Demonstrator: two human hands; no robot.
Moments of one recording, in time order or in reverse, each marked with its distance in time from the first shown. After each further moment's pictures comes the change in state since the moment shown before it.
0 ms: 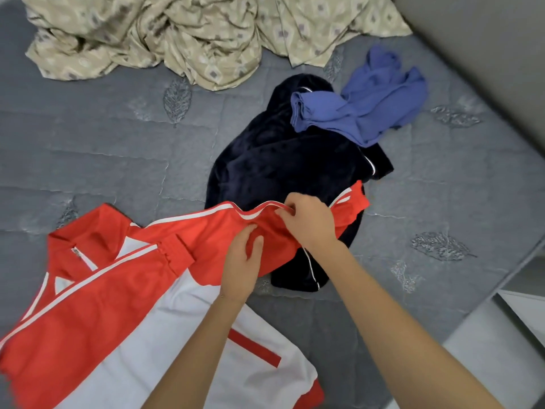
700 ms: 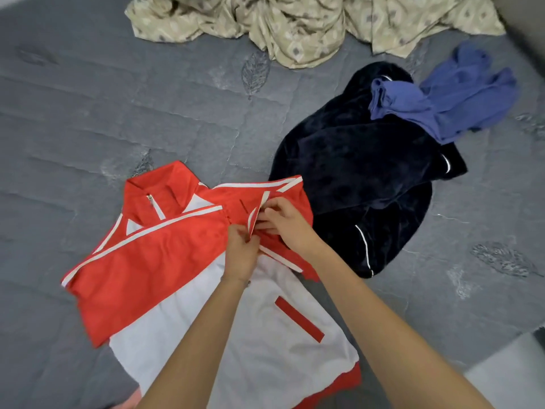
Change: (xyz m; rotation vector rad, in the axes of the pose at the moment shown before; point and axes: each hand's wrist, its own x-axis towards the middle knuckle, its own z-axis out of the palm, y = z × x) left_hand -0.029 -0.062 -0.099 -0.330 0.187 -0.356; right_hand -0.054 -0.124 0.088 0.988 -0.496 0.165
